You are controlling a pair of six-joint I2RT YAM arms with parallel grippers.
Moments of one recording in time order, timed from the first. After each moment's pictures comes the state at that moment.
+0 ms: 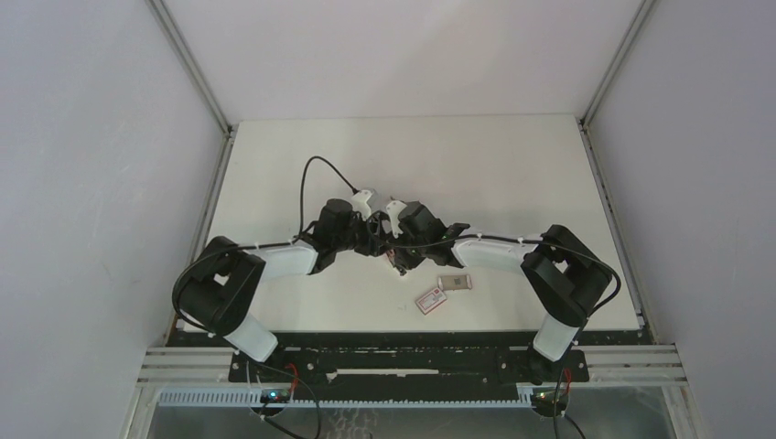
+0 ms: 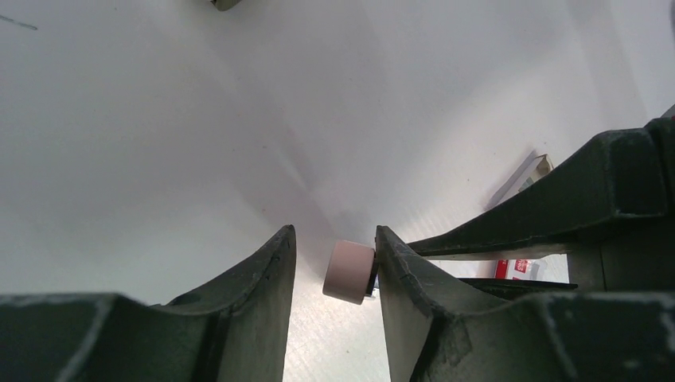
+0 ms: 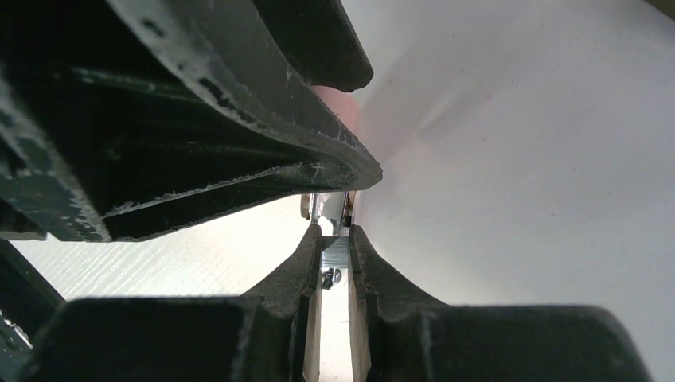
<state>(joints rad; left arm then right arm) -0.55 1.58 0.66 0.34 0.34 -0.37 0.83 1.71 0.97 -0.13 -0.11 0.11</state>
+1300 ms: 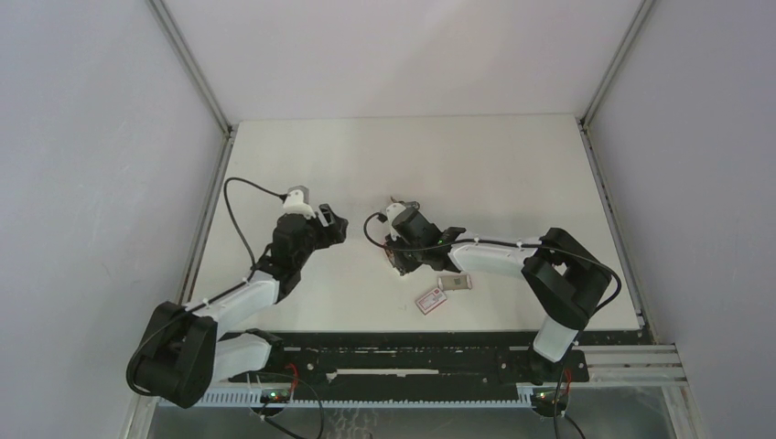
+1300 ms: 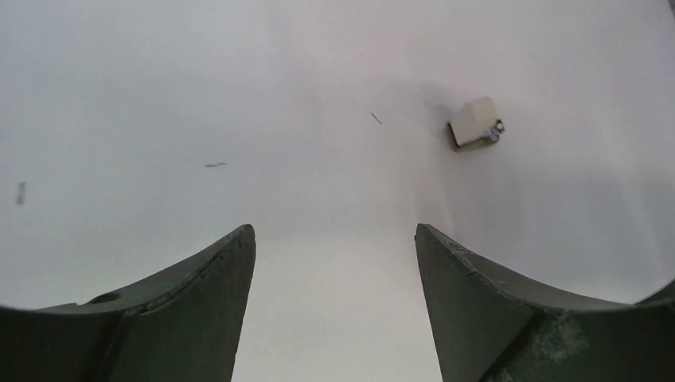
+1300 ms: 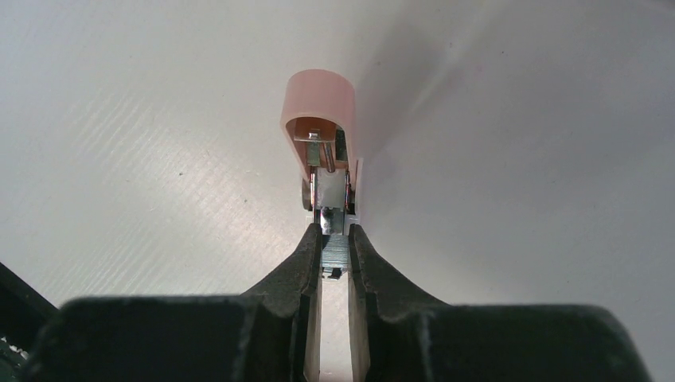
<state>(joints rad) -0.38 1.18 0.41 0.39 -0.08 -0.50 0.89 1.71 0.98 -0.17 0.02 0.20</state>
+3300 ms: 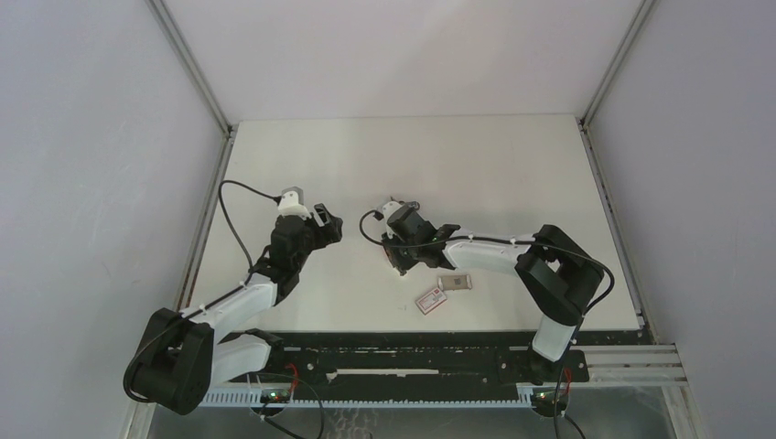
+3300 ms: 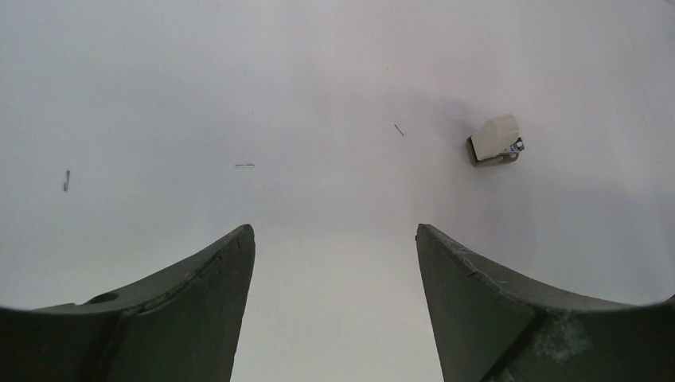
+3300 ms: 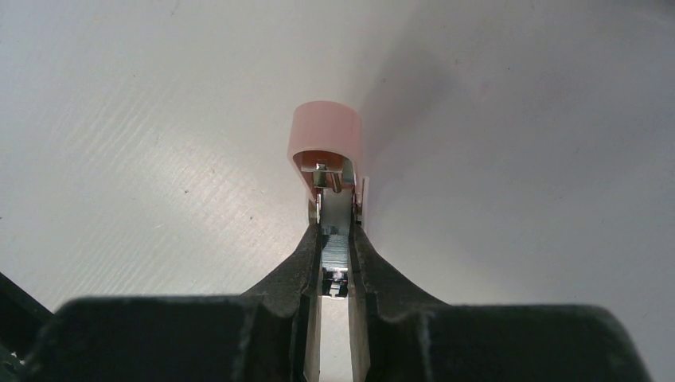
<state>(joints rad) -0.37 1.13 0.39 0.35 -0.18 -0.52 0.89 1.75 1.03 -0.19 0.02 0.21</state>
